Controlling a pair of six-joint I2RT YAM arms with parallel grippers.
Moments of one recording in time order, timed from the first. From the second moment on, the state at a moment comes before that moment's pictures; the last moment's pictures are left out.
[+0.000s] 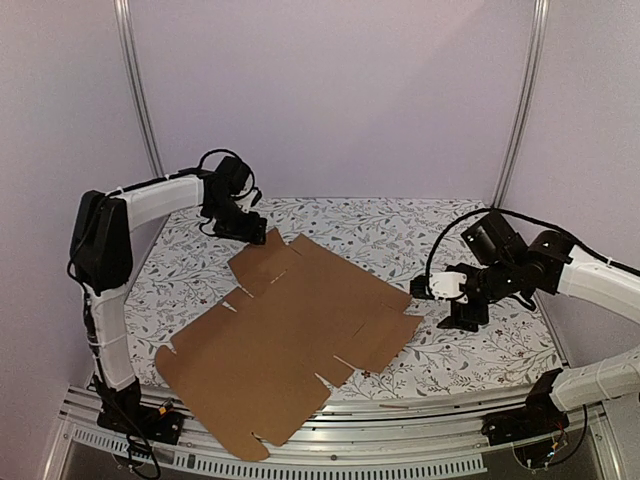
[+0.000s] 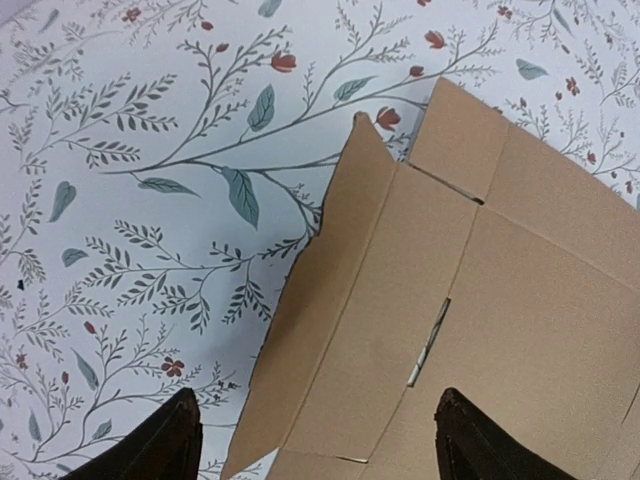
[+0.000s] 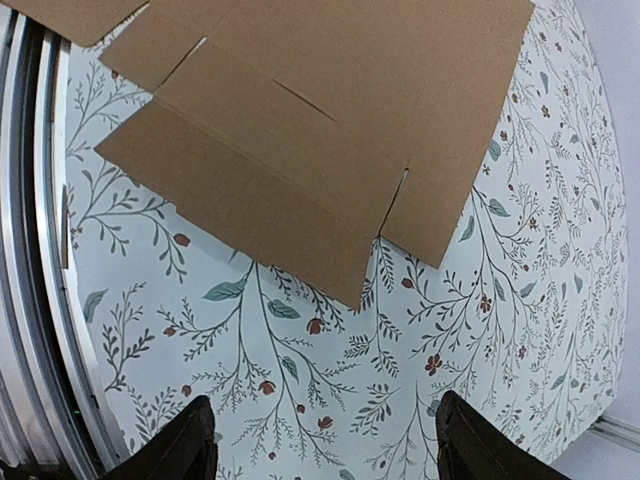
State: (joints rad) left arm -0.41 2.01 1.69 -0.77 -0.02 -0.11; right arm 0.73 1.16 0.93 -0.82 -0.03 -0.79
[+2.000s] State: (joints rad) left arm -0.32 1.77 1.06 -0.19 0.29 -0.66; right arm 0.40 1.30 1.07 -0.78 -0.33 -0.43
